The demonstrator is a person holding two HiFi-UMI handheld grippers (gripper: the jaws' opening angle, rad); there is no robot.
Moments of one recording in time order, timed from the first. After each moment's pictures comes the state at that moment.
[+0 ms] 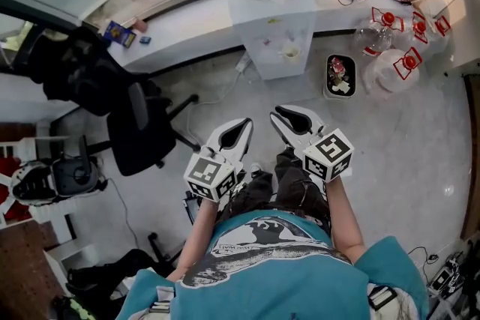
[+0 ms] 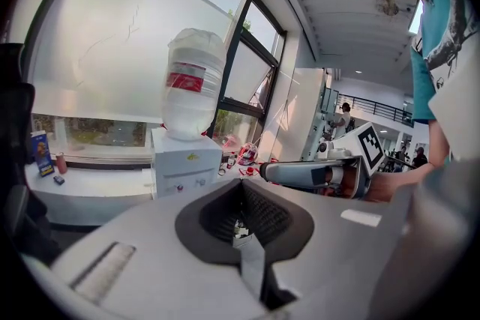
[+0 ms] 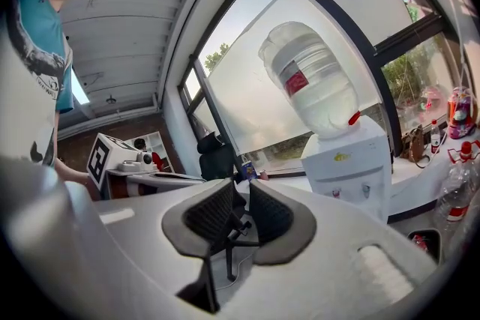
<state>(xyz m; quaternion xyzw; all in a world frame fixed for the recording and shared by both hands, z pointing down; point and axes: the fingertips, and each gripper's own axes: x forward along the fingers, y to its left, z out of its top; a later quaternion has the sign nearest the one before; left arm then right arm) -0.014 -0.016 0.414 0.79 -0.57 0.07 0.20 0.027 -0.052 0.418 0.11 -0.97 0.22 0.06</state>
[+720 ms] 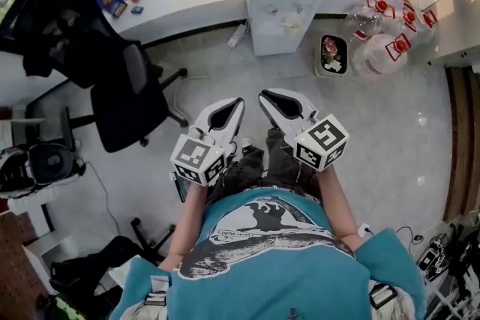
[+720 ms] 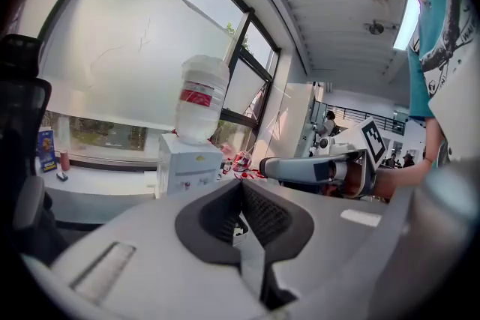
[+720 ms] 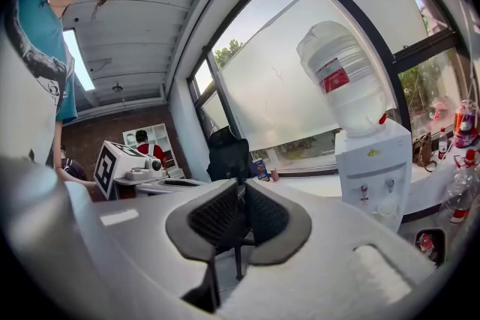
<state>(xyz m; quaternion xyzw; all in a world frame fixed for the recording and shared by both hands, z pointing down) -0.063 0.088 0.402 0.81 -0.56 0.03 0.18 -0.031 0.064 0.389 0.10 -0.97 0.19 0.07</state>
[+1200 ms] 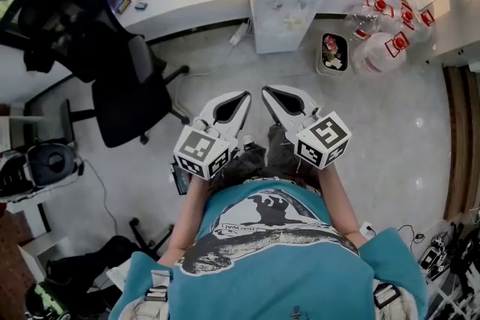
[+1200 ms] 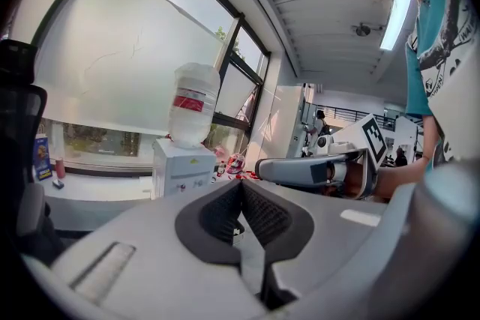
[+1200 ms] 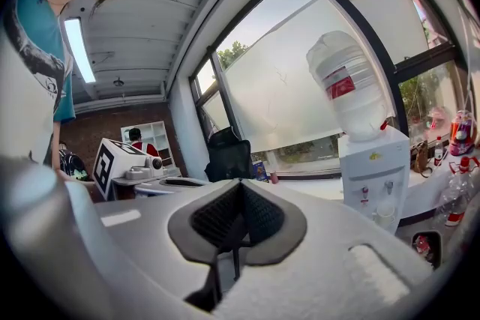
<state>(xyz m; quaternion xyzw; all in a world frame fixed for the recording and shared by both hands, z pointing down) -0.060 0.122 0.392 0.83 -0.54 0.02 0.16 -0.038 0.105 0.380 0.12 -0.98 0.16 0.06</state>
